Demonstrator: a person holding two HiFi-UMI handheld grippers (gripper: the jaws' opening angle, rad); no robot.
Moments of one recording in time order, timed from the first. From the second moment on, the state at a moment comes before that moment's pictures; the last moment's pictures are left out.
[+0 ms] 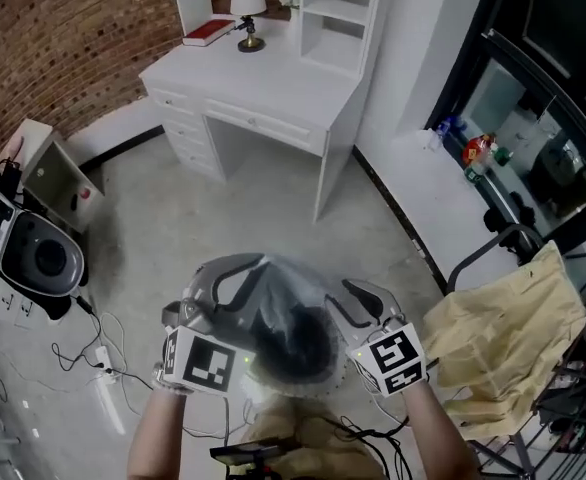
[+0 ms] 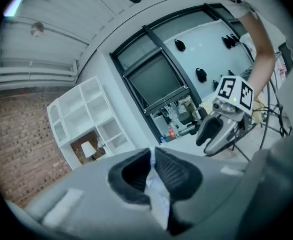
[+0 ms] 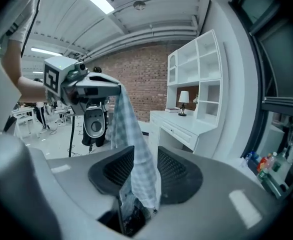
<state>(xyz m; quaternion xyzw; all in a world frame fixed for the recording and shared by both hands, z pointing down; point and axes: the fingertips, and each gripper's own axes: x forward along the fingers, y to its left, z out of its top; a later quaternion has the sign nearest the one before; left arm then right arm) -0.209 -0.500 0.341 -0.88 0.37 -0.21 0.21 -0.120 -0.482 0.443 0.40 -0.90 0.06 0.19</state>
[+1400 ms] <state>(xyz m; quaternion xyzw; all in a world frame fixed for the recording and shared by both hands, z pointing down) -0.179 -0.526 0.298 -0.91 0.27 -0.21 0.25 0.047 -0.368 0.428 0.69 -0.68 0.13 0.20</state>
